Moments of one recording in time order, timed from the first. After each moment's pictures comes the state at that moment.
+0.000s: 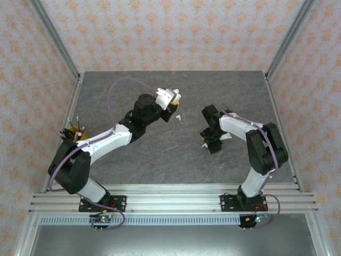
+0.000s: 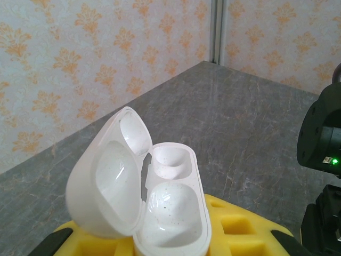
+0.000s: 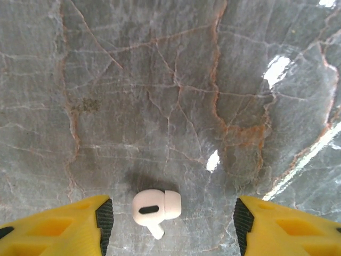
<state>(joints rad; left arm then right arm) -0.56 1.53 1.00 0.28 0.11 0.11 0.39 1.73 1.06 -0.84 -0.12 1.57</state>
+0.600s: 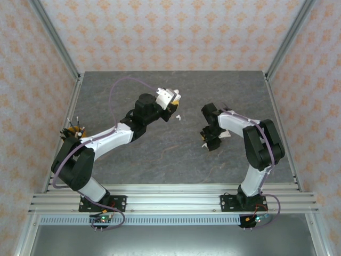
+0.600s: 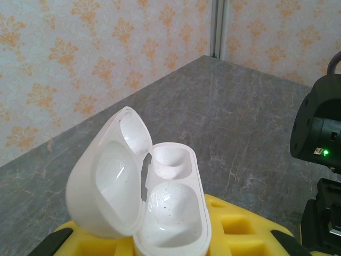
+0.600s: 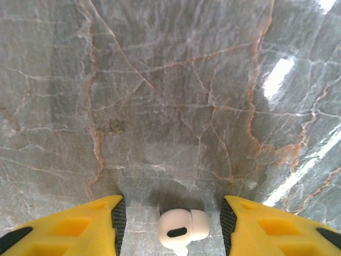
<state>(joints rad) -0.54 1.57 1.00 0.31 0.13 0.11 0.38 1.79 1.10 -0.83 -0.12 1.57</state>
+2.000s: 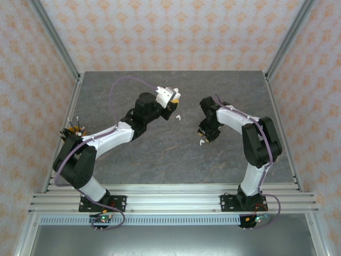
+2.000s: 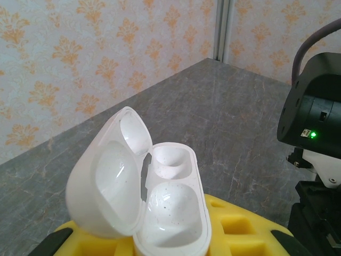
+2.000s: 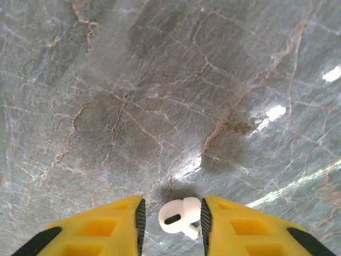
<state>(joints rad) -0.54 1.59 1.02 0.32 0.13 0.09 0.38 1.83 1.22 -0.86 -0.12 1.13</state>
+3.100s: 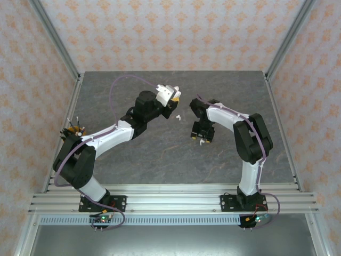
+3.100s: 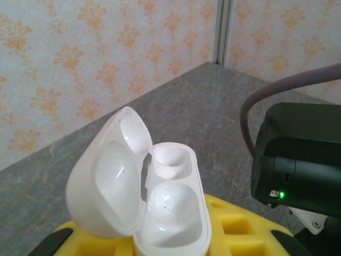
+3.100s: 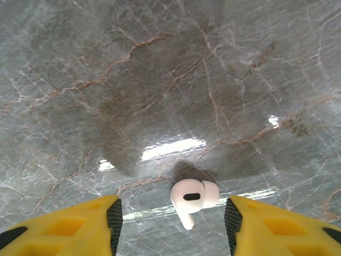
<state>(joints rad) -0.54 1.59 1.05 0.30 0.13 0.09 0.47 1.92 1.34 -1.00 -0.05 0.77</state>
